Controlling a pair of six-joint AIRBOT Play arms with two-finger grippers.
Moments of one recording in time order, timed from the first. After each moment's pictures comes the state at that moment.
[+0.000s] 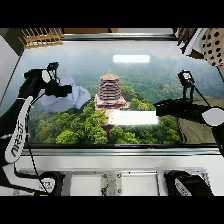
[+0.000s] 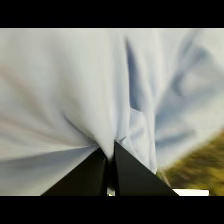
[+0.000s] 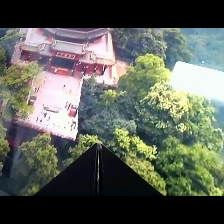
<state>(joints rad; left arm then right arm) -0.07 -1.58 1.44 1.50 -1.10 -1.65 0.06 -0.81 0.83 -1.03 0.90 1.20</state>
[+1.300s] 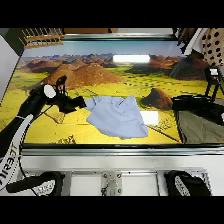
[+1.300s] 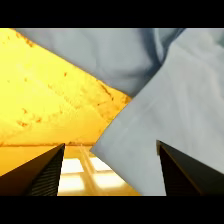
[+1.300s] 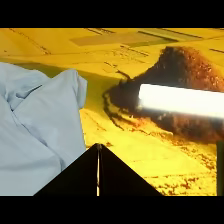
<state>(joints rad) -0.13 -1.38 1.08 1.17 -1.04 -1.72 -0.15 -0.75 0.84 -1.03 0.90 1.17</state>
